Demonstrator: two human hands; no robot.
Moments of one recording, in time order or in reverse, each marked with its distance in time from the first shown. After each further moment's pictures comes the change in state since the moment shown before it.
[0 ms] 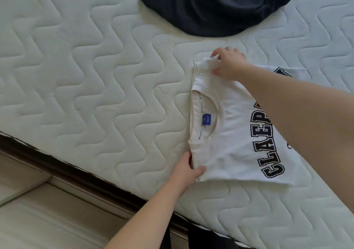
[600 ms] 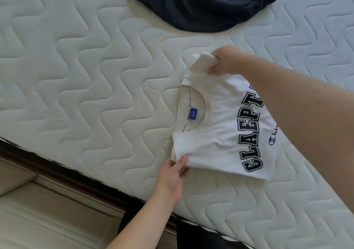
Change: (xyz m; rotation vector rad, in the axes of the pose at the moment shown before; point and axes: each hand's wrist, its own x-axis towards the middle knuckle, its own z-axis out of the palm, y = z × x) left_hand -0.028 0.011 0.025 -0.937 0.182 -0.098; right_hand -0.025 0.009 -0.032 -0.111 -0.131 -0.101
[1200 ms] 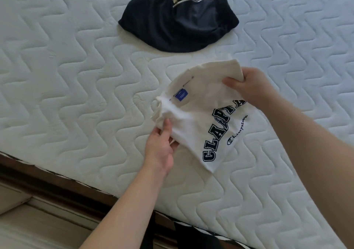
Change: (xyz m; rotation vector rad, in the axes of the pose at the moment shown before) left_hand -0.056 0.072 0.077 0.061 -0.156 0.290; right_hand -0.161 0.042 -0.009 0.707 0.432 0.106
